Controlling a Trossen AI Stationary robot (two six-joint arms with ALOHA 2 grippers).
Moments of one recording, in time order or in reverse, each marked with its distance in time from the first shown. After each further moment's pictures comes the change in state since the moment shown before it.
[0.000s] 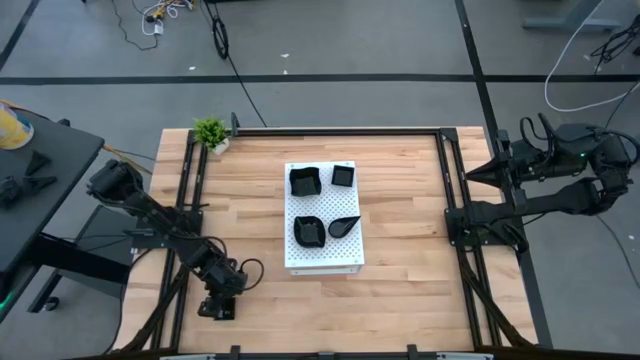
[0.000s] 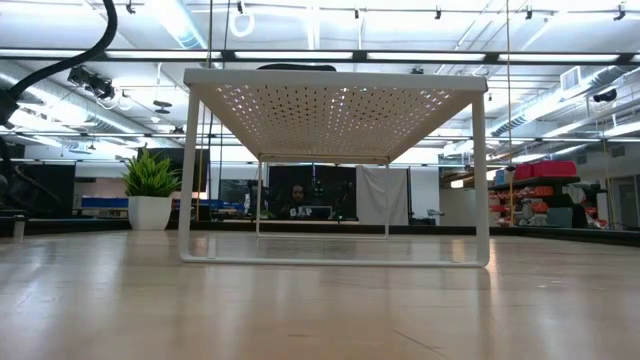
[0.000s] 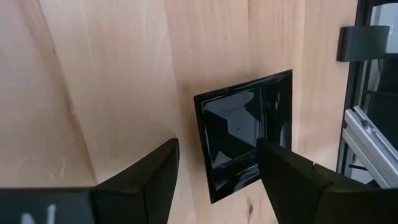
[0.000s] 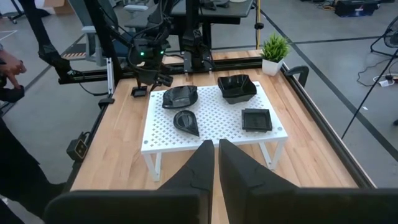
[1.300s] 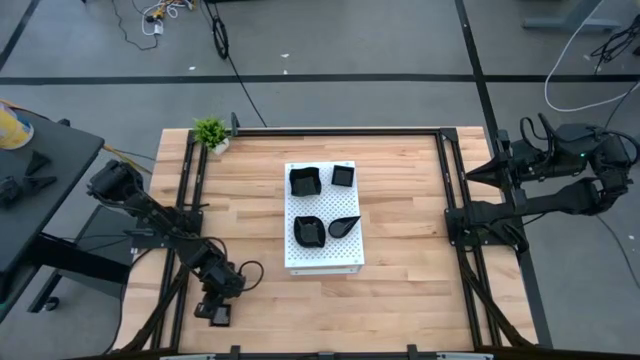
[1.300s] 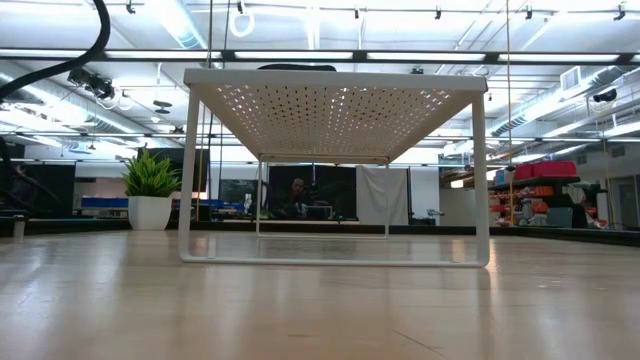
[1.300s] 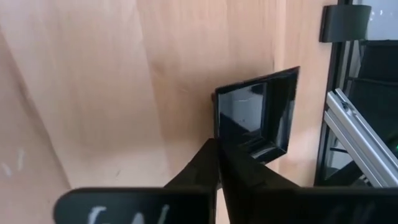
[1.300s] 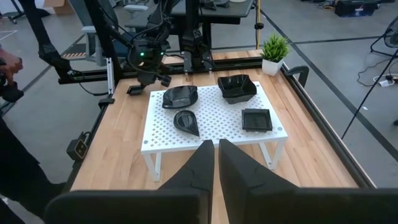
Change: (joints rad) left arm 0.000 0.002 -0.002 0.002 0.079 -0.001; right arm 0.000 0.000 0.000 0.000 0.000 0.000
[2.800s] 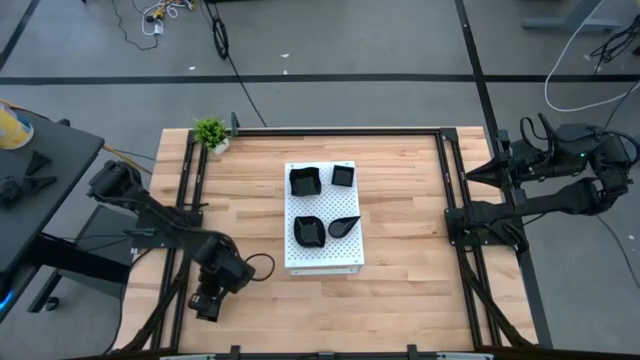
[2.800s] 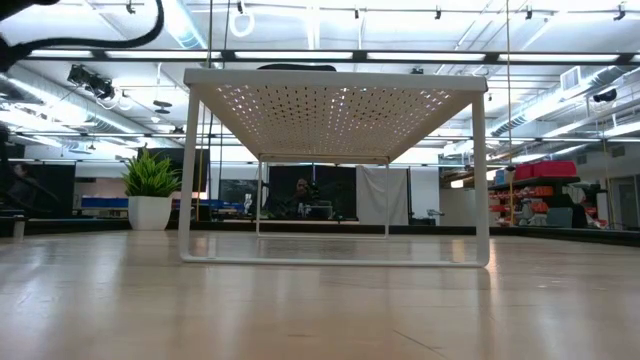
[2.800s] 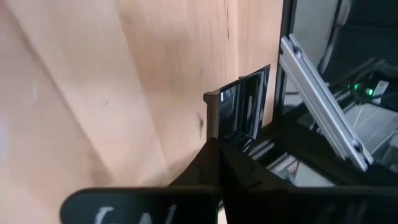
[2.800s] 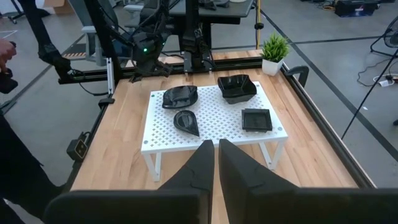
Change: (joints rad) left arm 0.124 -0.002 0.227 -0.476 0.198 0.251; right arm 0.000 0.000 0.000 0.000 0.000 0.000
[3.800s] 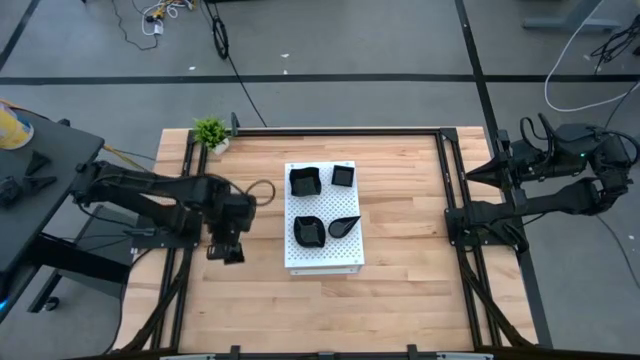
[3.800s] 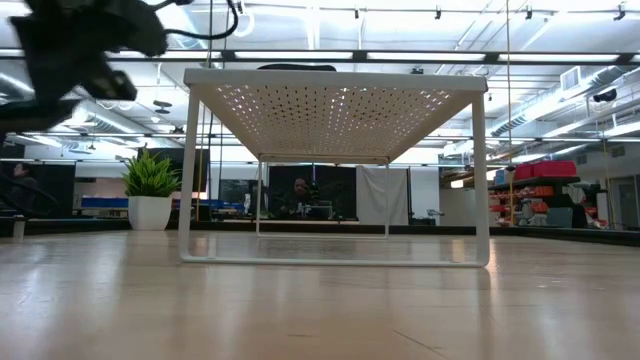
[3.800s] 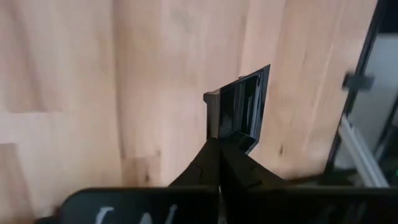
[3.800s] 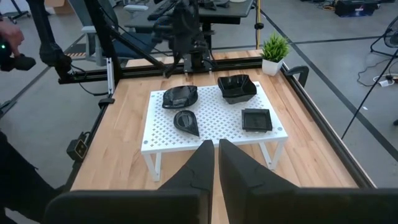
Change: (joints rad) left arm 0.478 -0.210 0.172 -0.430 -0.294 0.230; right arm 0.000 0.000 0.000 0.000 0.000 0.000
